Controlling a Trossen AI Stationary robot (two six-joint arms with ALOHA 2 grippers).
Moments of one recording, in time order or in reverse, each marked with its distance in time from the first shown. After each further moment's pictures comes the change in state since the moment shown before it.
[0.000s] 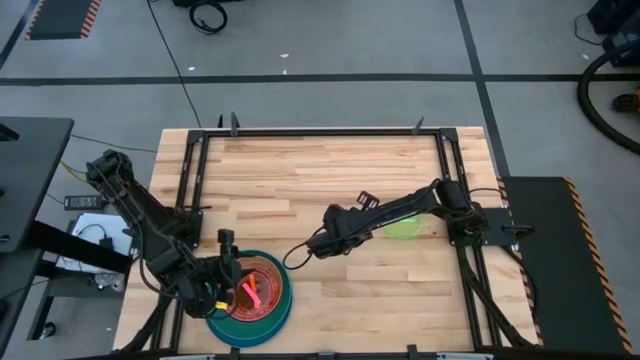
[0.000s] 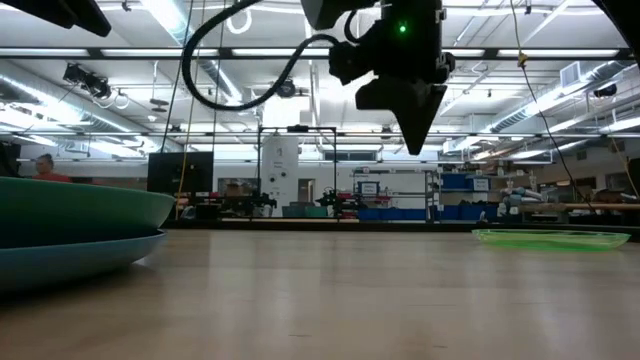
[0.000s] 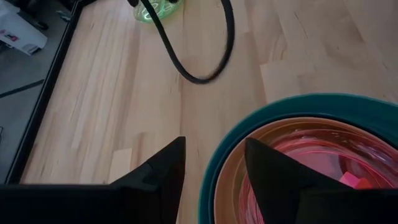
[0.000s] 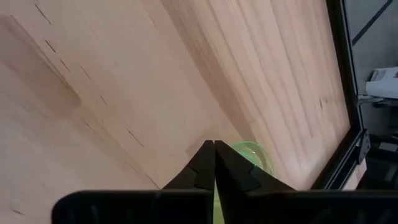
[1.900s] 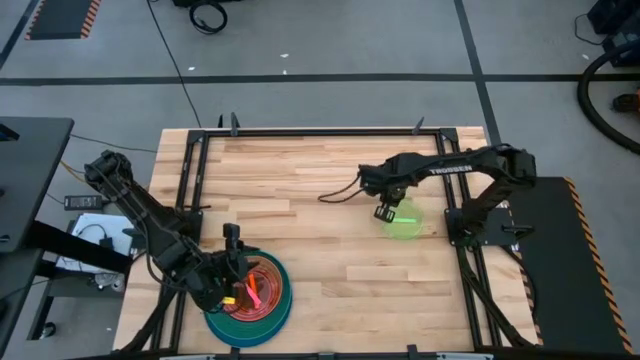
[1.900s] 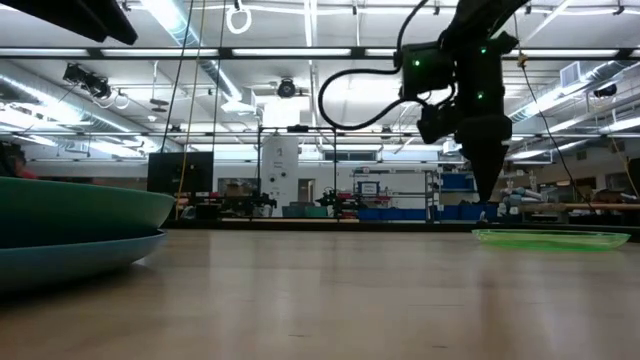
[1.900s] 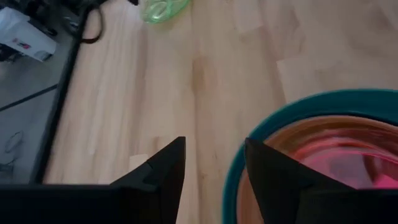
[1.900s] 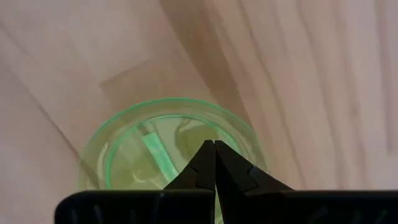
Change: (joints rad) left arm 0.071 0.000 0.001 0.021 0.014 0.129; right arm -0.464 -0.582 -0.837 0.568 -0.422 -0.672
